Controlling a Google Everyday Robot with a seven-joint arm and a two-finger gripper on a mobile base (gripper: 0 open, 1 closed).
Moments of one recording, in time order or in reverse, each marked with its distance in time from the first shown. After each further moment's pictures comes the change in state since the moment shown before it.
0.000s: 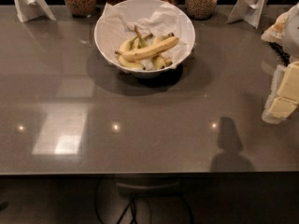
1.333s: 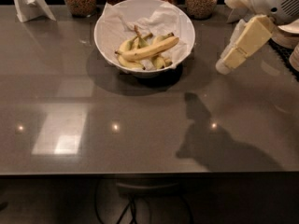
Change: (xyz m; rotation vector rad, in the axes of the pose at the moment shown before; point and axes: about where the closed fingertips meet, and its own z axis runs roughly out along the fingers) arm -0.091 -0.069 -0.003 0.012 -0.427 0.001
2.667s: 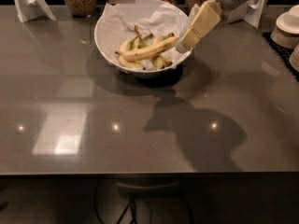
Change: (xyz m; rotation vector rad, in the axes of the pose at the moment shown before) arm -0.070 -0.038 0.063 -0.072 -0.139 -0.071
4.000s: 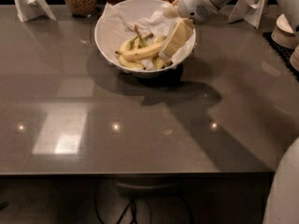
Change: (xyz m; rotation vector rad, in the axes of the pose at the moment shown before) arm 0.024 -0.035 0.083 -0.105 0.021 0.006
